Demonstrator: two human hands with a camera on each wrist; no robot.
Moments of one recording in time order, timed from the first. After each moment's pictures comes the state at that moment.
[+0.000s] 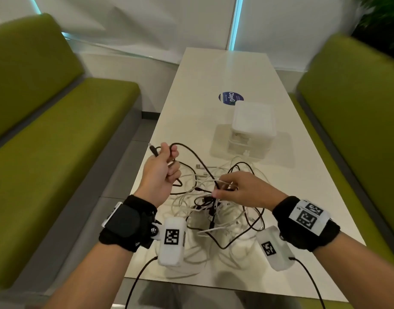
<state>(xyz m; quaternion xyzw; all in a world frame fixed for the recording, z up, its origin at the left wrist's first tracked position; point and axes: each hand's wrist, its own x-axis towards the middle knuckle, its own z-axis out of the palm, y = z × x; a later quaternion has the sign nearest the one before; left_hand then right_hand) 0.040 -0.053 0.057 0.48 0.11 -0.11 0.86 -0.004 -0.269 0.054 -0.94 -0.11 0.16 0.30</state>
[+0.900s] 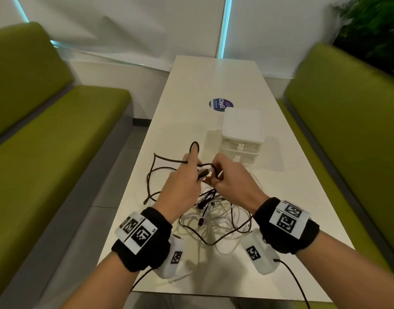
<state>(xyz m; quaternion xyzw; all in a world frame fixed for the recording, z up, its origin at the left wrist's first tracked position) 0.018 -0.098 0.063 0.92 -0.20 -0.02 0.34 -0.002 -0.249 0.074 -0.94 -0.05 -0.04 0.33</state>
